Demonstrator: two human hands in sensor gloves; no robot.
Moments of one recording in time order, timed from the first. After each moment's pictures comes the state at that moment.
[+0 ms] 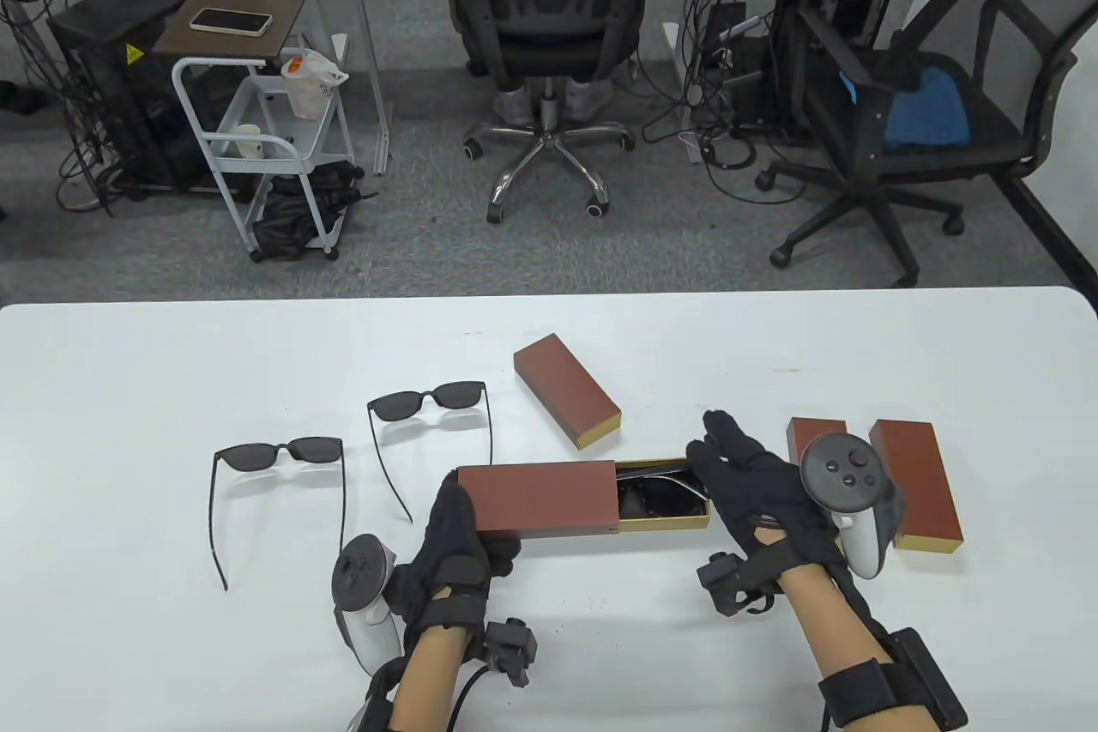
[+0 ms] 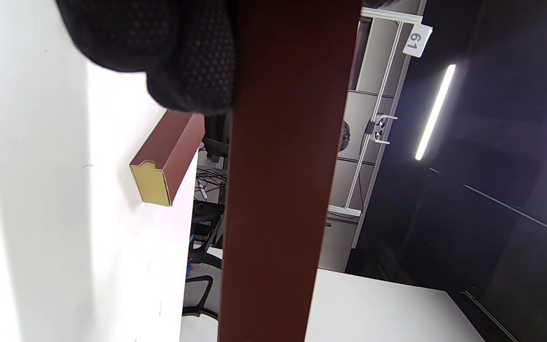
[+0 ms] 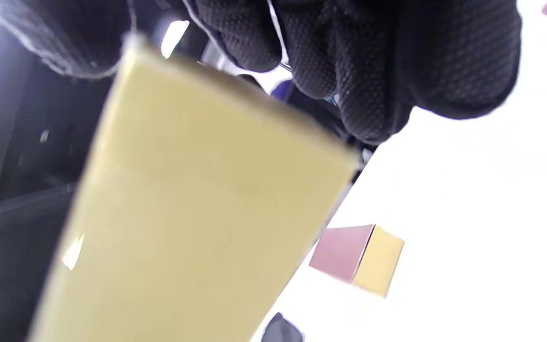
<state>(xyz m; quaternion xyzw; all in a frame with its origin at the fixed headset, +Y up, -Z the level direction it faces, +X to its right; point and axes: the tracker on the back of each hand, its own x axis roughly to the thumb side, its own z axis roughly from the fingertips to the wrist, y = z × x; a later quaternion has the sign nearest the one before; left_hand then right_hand) -0.155 -0.750 -0.290 -0.04 0.04 0.76 0.65 0.213 -0.685 -0.343 -0.03 -0.01 0.82 0.57</state>
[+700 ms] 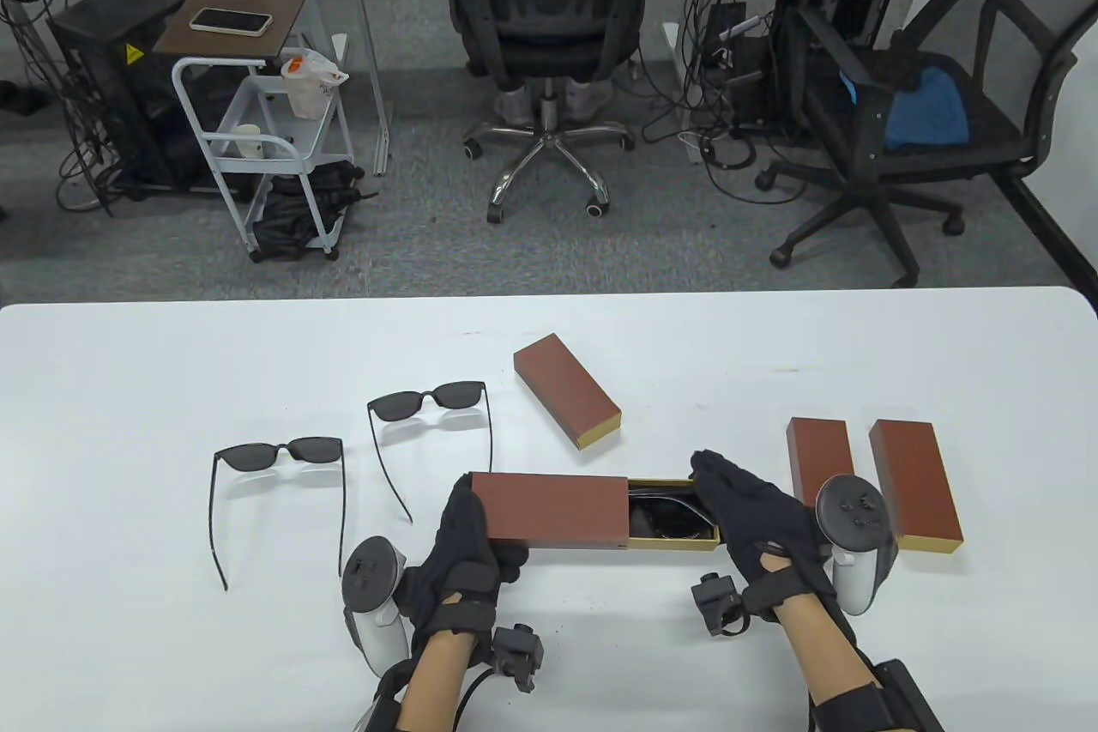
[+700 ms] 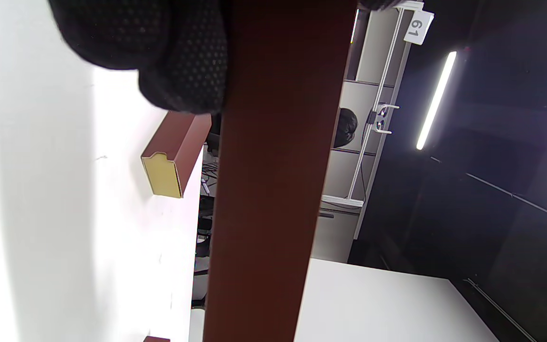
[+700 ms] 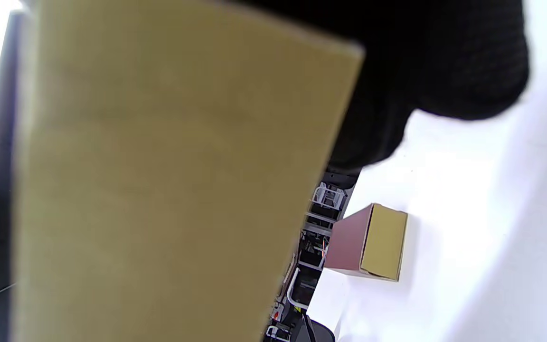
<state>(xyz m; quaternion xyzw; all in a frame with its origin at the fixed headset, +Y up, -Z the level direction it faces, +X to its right) -0.149 -0.760 -0.292 -0.05 0.03 0.75 0.66 0.221 -0.722 -0.329 -0.03 -0.06 0.79 0.61</state>
